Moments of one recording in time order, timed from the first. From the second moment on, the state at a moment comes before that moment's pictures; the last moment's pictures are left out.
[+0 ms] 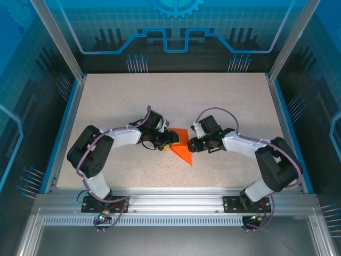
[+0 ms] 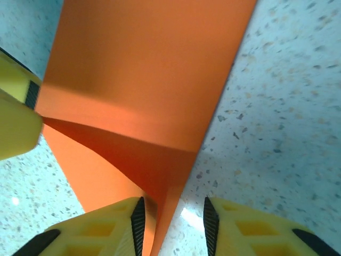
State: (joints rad) left arm -0.52 1.75 0.93 -0.16 0.62 -0.88; right arm 0.53 1.52 0.77 -0.30 -0.29 0.27
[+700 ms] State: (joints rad) left arm -0.52 1.75 0.98 -0.21 0.61 -0.90; right arm 0.89 1.36 0.62 -0.27 0.06 0.42
